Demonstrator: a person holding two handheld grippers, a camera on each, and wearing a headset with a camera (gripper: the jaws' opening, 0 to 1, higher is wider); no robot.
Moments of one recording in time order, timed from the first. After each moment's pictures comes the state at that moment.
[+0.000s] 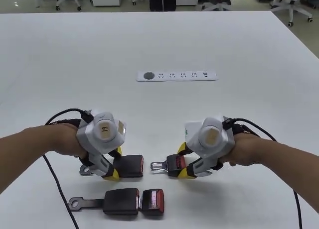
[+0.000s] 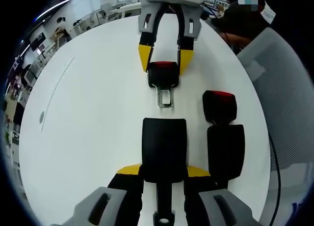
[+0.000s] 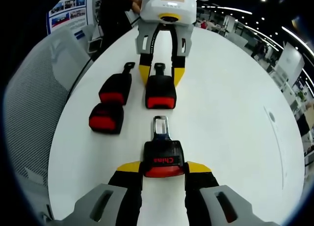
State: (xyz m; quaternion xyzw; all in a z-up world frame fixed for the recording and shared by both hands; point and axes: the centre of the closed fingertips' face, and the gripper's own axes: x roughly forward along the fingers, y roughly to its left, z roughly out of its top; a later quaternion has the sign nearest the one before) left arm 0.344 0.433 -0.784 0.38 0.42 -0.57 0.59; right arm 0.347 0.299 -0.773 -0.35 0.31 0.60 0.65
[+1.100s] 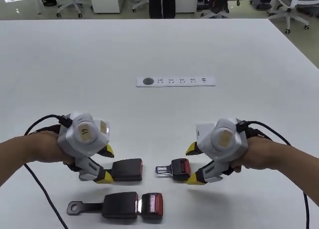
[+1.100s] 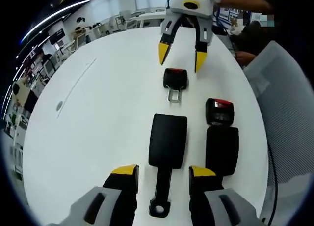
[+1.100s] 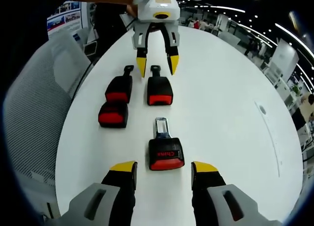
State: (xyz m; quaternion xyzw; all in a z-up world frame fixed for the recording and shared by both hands) left arm 0.341 0.452 -0.759 0.34 0.39 -0.54 0.67; right arm 0.340 0.273 -0.755 -0.34 0.31 0.58 0.67
